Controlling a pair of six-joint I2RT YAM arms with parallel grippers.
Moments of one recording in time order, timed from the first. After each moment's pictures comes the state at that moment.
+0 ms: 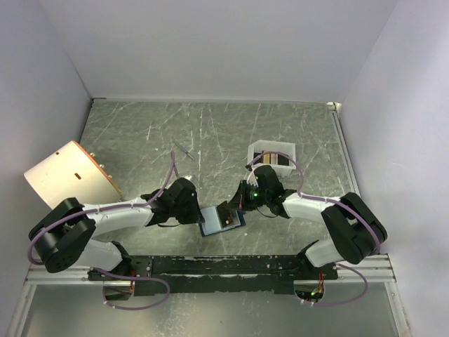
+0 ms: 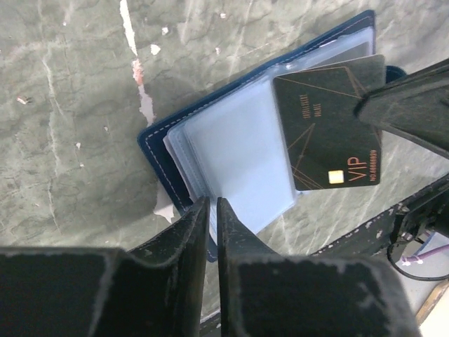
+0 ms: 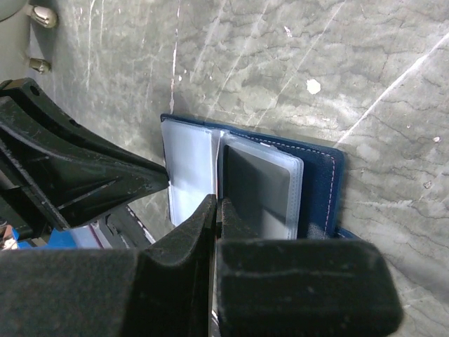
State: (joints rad) left arm -0.86 1.35 0.55 -0.10 0.07 -0.90; right arm 0.59 1.43 0.49 0.21 -0.46 0.74
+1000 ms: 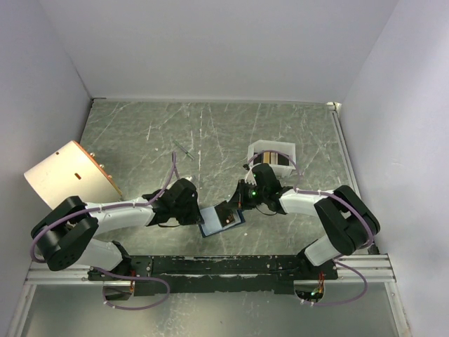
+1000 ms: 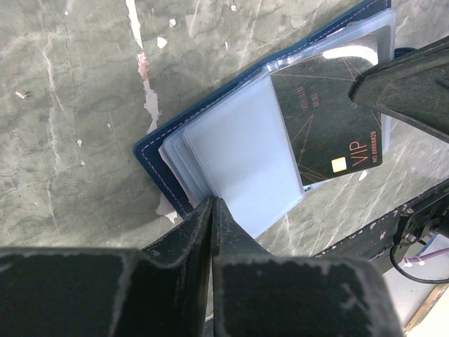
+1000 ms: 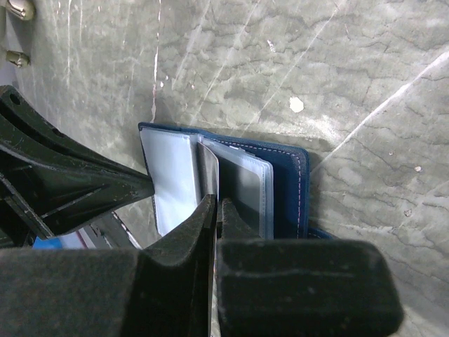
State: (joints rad) left arm -0.86 1.38 0.55 -0.10 0.07 -0.91; right arm 0.58 1.52 0.53 0.21 -0.48 0.68
